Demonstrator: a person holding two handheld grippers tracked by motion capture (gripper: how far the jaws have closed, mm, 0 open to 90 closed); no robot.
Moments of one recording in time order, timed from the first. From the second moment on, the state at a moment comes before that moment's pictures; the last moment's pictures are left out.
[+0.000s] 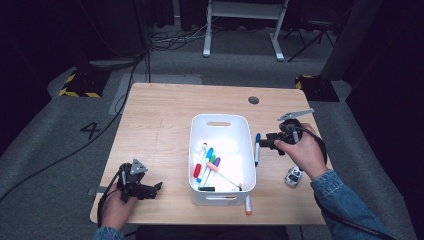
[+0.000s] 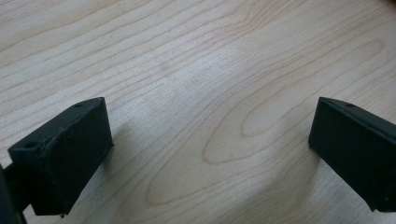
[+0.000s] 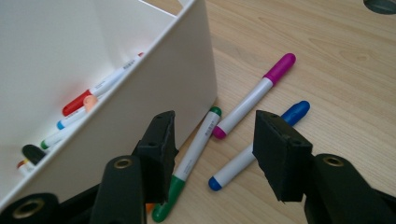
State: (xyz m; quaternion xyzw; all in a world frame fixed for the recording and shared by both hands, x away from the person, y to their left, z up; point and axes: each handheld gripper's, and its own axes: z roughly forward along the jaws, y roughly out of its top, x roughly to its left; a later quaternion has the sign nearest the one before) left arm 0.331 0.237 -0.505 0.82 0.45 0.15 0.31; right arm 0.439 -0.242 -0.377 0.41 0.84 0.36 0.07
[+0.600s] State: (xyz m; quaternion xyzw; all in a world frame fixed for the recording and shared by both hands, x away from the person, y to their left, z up) left arm 0.331 0.237 -0.505 0.82 0.45 0.15 0.31; right arm 0.472 -0.242 -0.428 0.43 0.83 0.33 0.09
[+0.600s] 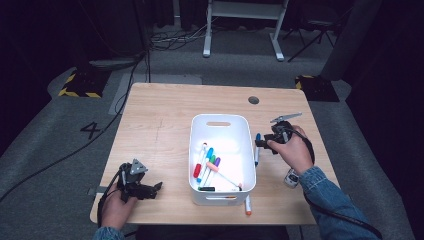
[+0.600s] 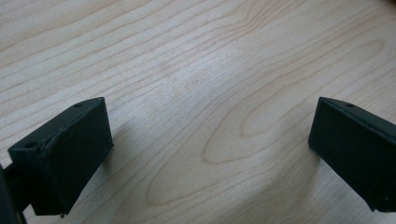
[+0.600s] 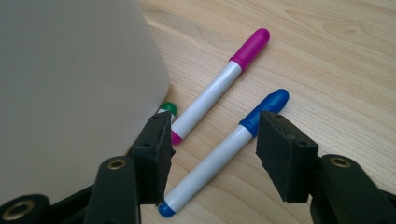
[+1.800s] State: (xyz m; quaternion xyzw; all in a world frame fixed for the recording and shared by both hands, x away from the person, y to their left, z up) left arm 0.331 0.237 -0.505 0.82 0.45 0.15 0.31; right arm 0.486 -0.248 -0.472 0.47 0.85 0.24 0.10
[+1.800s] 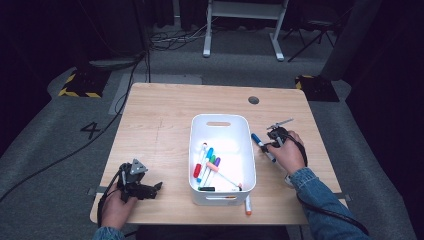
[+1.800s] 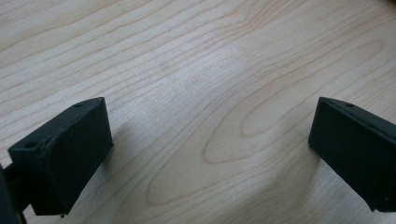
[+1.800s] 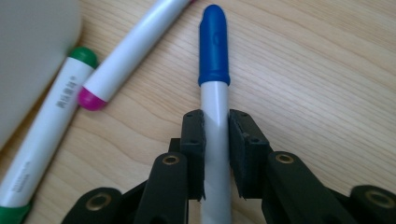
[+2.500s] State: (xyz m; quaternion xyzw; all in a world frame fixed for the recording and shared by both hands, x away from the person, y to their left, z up) left arm 0.331 0.237 -0.505 0.82 0.45 0.15 0.31; right arm 0.472 -0.254 -0.445 0.47 0.83 0.28 0.08
